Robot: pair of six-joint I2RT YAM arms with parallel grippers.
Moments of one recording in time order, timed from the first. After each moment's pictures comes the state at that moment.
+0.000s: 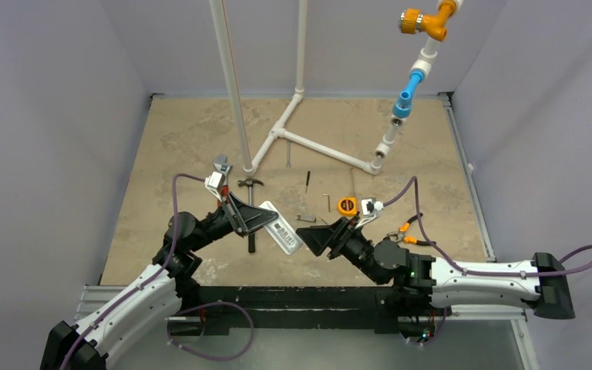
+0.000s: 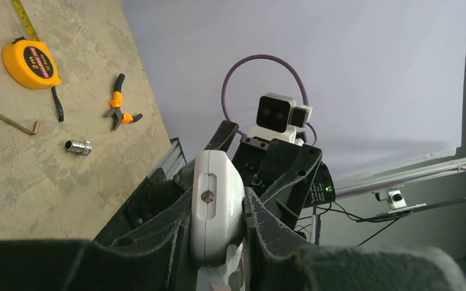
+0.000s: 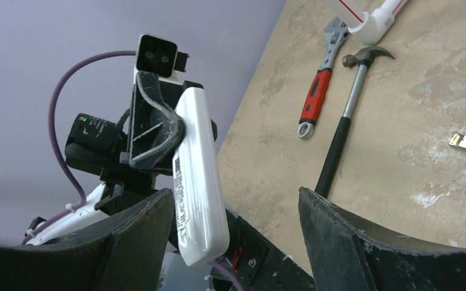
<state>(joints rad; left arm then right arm) -0.57 0.60 0.23 0.51 0.48 -1.39 1.39 0.74 0.37 0.36 0.61 0.99</state>
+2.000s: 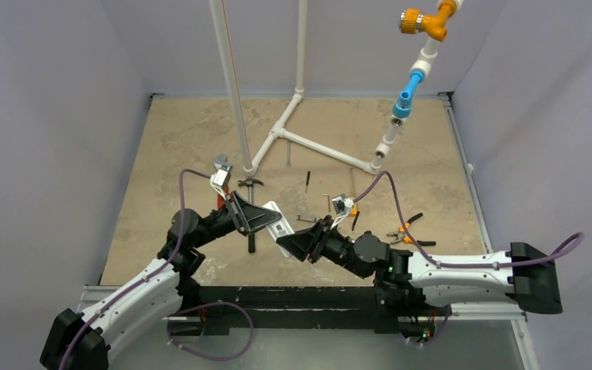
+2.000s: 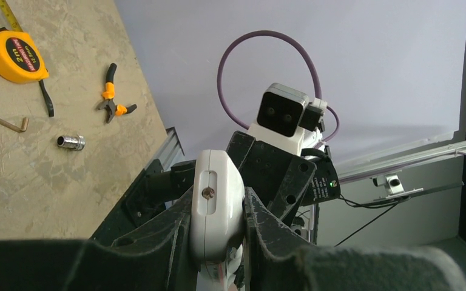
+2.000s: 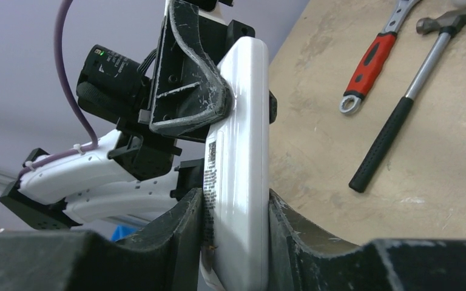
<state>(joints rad) -0.57 0.69 0.23 0.62 0.54 -1.39 1.35 0.97 0.42 0.57 0.35 0.89</state>
